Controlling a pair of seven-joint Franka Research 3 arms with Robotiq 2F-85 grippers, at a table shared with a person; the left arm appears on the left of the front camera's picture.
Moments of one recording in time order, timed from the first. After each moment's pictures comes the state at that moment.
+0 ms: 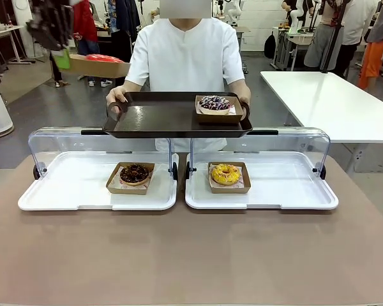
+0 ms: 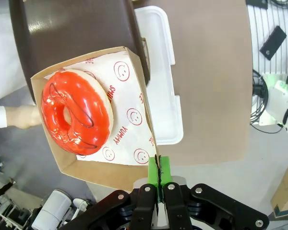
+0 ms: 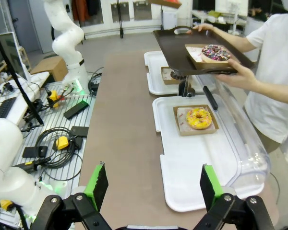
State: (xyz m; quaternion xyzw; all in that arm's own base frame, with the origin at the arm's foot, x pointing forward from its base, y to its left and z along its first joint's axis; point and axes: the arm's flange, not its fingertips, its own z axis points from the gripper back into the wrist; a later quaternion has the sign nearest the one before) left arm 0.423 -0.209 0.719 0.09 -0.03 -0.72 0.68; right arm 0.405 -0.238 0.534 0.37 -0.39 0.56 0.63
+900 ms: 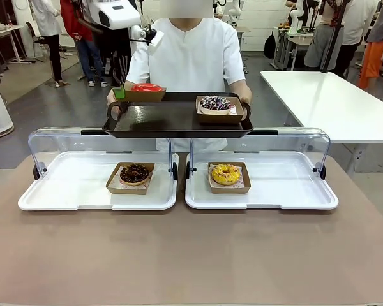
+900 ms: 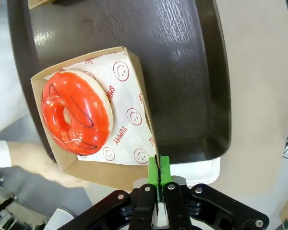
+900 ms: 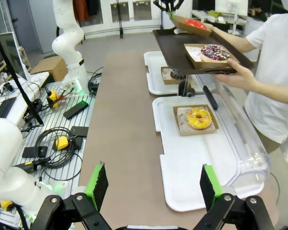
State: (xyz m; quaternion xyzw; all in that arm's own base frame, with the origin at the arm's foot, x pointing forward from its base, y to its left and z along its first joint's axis) left arm 0.530 -0.257 0.619 0.07 -0.05 -0.73 0.68; right arm 0.404 -0.238 0.534 0.37 -0.39 0.56 0.63
